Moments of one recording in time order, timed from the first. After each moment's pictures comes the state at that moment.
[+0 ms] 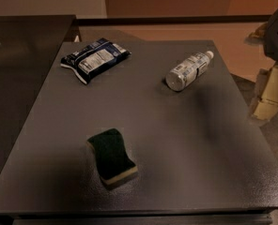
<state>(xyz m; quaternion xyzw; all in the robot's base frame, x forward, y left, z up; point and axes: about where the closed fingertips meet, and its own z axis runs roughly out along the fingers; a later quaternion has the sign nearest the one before) 0.438 -0.217 0.976 -0.60 0.78 -0.03 0.16</state>
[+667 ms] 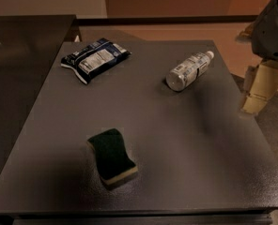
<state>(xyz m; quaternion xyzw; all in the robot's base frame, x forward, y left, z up) 0.460 -0.210 0.968 -0.61 0.77 -0.04 0.16</state>
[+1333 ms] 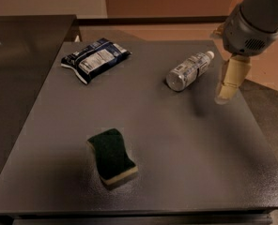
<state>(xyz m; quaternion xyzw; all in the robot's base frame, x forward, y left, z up) 0.530 -0.192 0.936 -0.65 0.74 -0.03 0.18</state>
